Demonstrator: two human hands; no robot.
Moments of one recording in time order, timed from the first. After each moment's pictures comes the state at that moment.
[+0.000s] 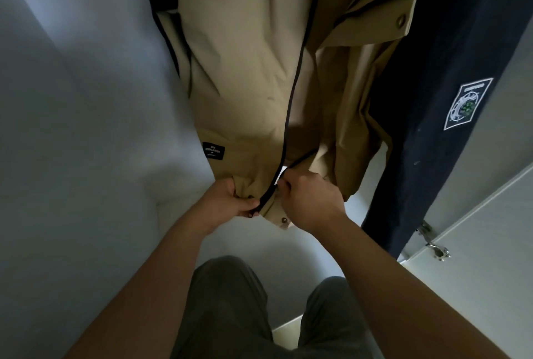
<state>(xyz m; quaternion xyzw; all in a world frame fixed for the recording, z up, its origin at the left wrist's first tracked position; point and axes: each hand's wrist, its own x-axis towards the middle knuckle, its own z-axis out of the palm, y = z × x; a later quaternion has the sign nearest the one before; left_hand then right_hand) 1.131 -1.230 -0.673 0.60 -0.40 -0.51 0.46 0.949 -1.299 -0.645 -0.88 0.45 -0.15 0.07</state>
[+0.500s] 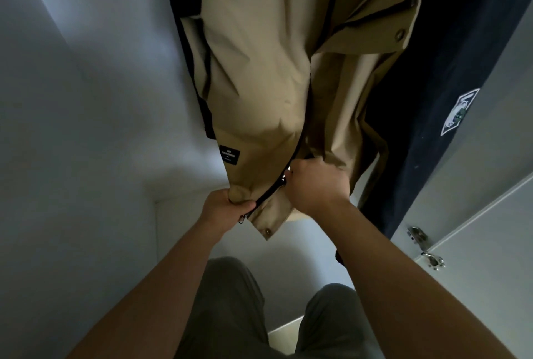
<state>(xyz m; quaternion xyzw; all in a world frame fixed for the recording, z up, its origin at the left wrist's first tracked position) 1.128 -1.232 -0.708 0.75 -0.31 -0.37 0.44 0.959 -1.314 -0.617 -0.87 0.48 -0.08 -0.04</state>
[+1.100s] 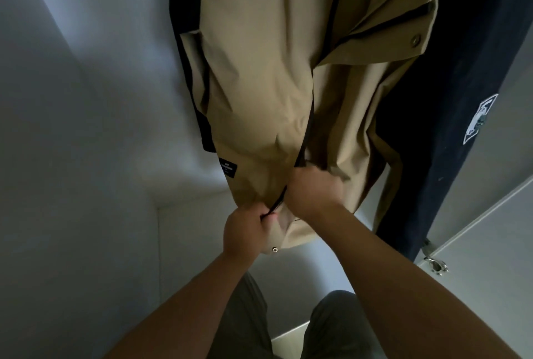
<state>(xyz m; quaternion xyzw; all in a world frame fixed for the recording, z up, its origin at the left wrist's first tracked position) 1.076 -1.224 -0.720 0.78 -0.51 -0.06 0.36 0.965 -1.308 -0.615 -0.87 0.49 -0.07 -0.03</state>
